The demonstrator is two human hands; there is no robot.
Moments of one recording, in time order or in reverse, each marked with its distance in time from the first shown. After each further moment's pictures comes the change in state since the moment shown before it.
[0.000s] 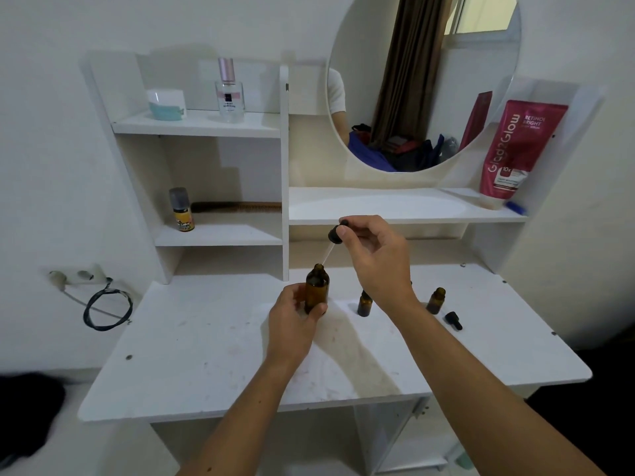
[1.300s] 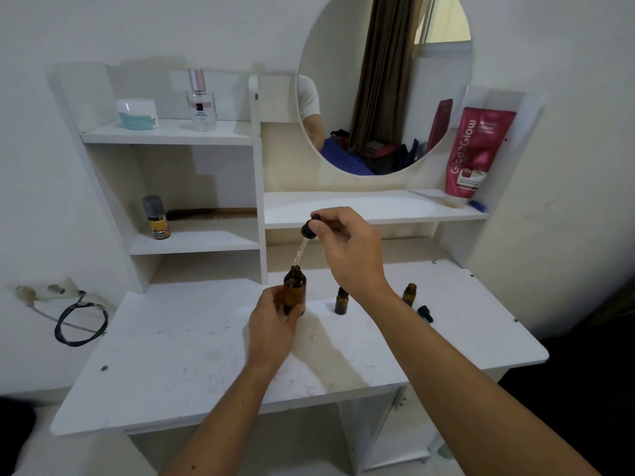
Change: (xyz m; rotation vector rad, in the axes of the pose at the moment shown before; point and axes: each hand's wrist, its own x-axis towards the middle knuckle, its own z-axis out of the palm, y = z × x) left_hand 0.000 -0.003 0.005 0.135 0.037 0.042; right_hand 0.005 -0.028 -0.007 -0.003 -0.015 0.026
